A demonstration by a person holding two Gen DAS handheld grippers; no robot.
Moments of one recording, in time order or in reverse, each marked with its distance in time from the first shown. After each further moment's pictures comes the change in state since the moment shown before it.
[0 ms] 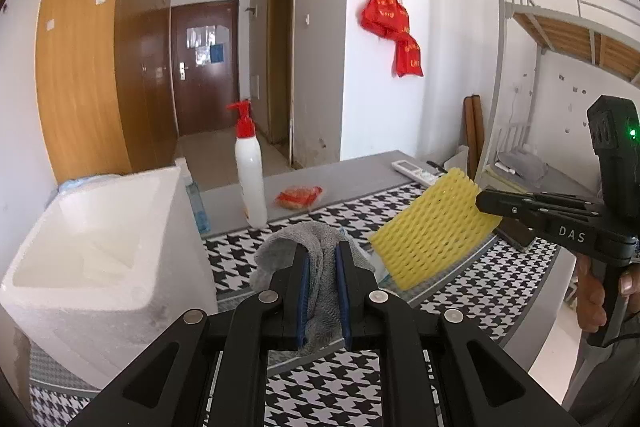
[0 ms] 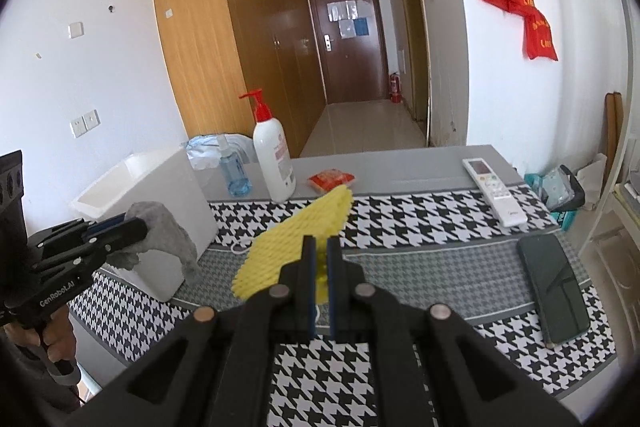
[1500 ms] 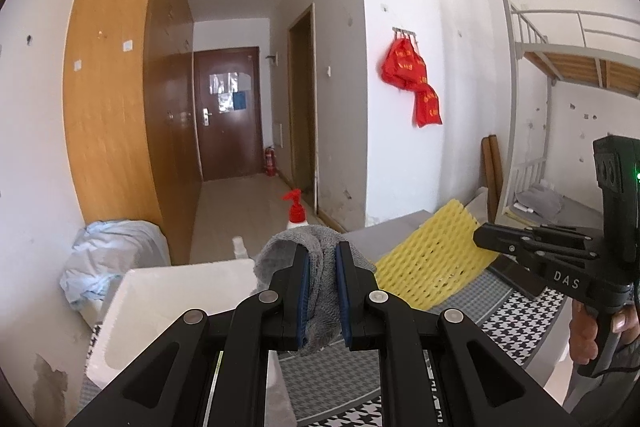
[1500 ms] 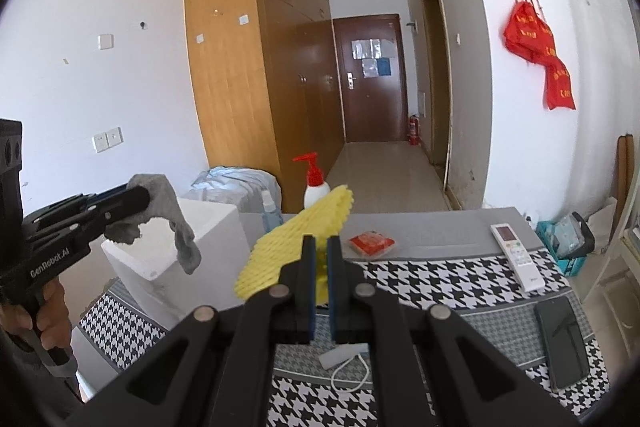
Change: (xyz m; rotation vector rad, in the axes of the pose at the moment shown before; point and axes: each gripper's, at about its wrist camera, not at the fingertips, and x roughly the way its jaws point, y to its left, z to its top) left arm -0.052 0.032 0.046 0.012 -0.175 0.084; right arm -0.012 0.056 0.042 -0.075 -0.139 0.049
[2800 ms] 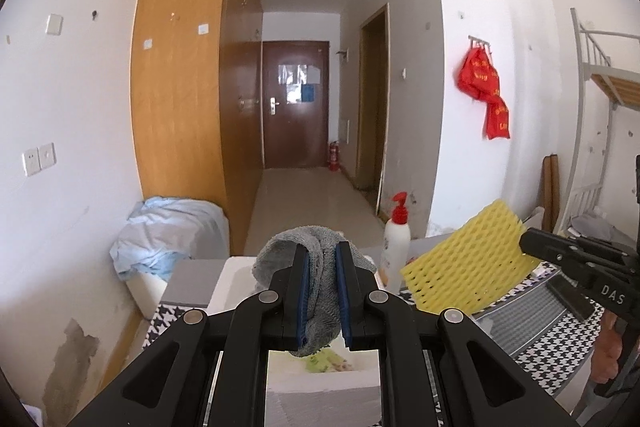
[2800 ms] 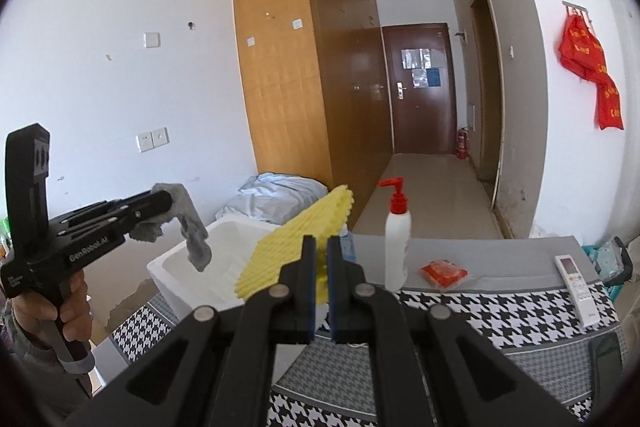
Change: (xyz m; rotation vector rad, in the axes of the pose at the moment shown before) left arm -0.007 0.073 0.000 -0.112 0.024 0.226; right arm 0.035 0.056 0.022 -0.056 -0.025 0.174
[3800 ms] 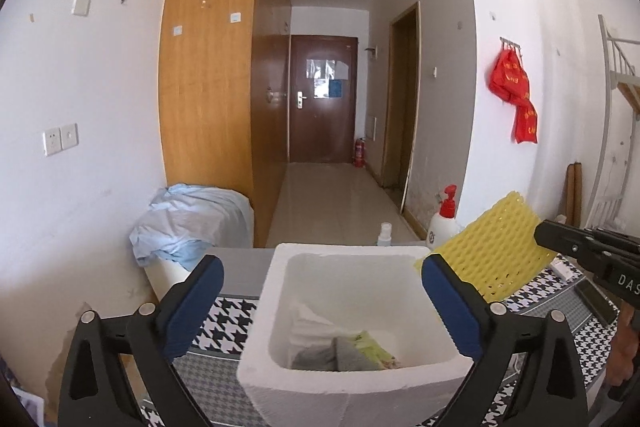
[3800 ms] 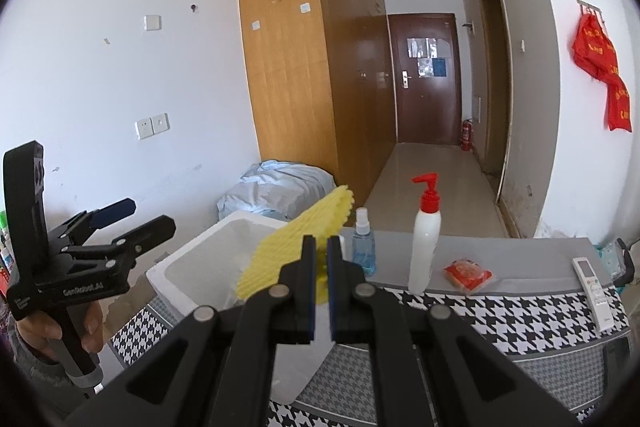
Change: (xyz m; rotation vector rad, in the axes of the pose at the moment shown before) left arm 0.007 0.043 -0.013 -0.053 0.005 0.083; right arm 0.037 0.031 0.009 -0.017 0.050 0.001
